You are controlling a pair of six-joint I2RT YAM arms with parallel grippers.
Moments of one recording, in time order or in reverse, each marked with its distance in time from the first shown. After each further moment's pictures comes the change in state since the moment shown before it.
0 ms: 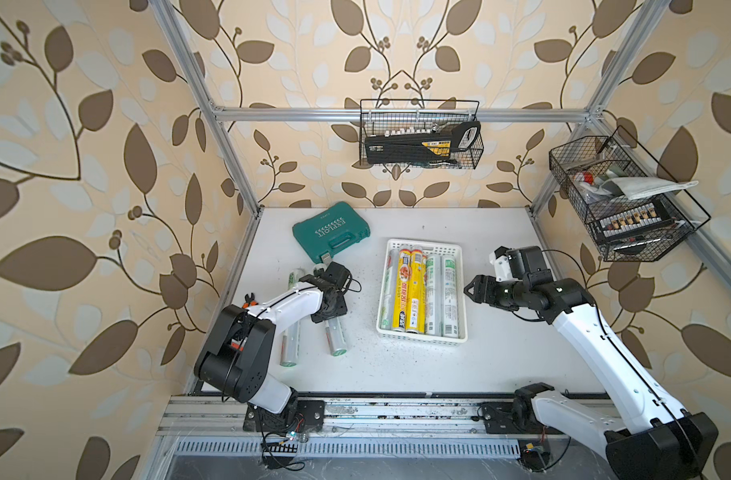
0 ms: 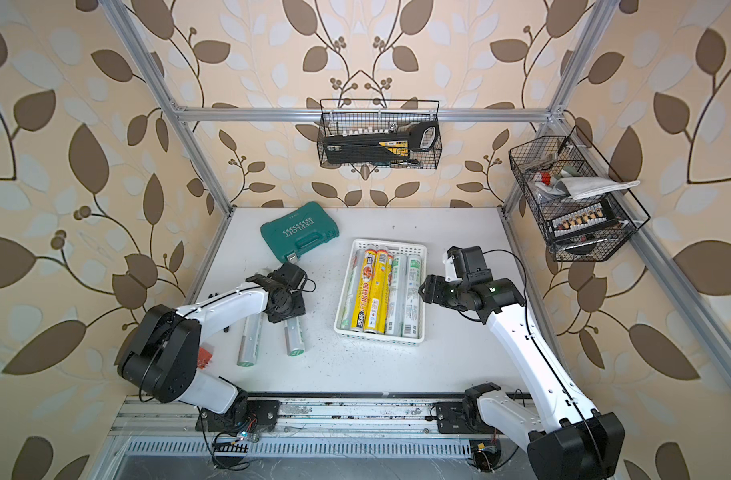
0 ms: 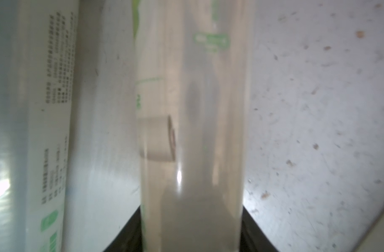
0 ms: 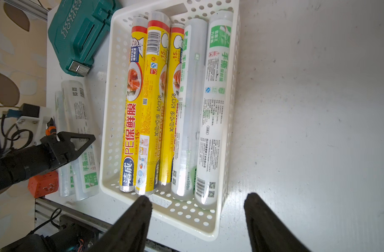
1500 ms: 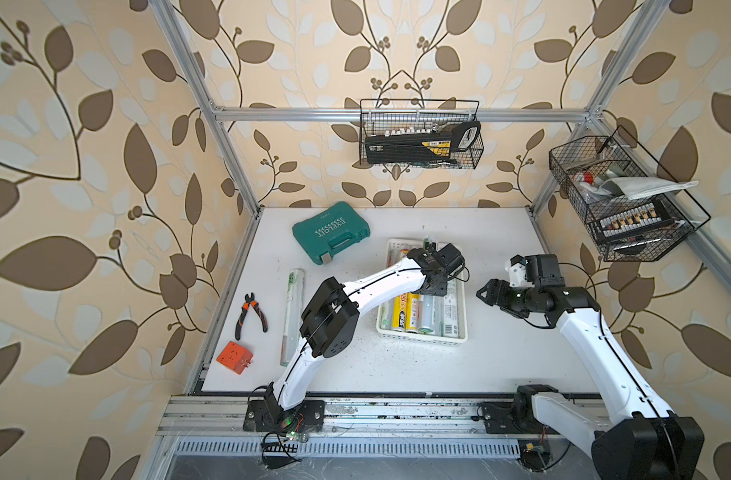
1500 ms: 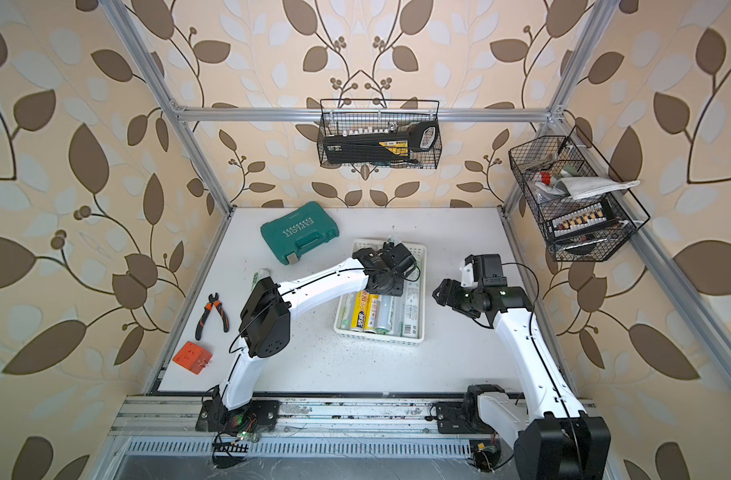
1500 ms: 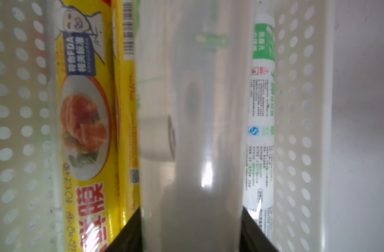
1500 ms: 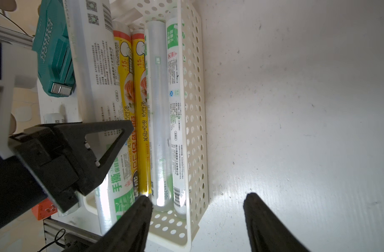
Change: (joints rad) left arm -0.500 0.676 1.048 -0.245 -0.041 -0.054; right arm -0.202 -0.011 -0.117 0.057 -0.095 -0.049
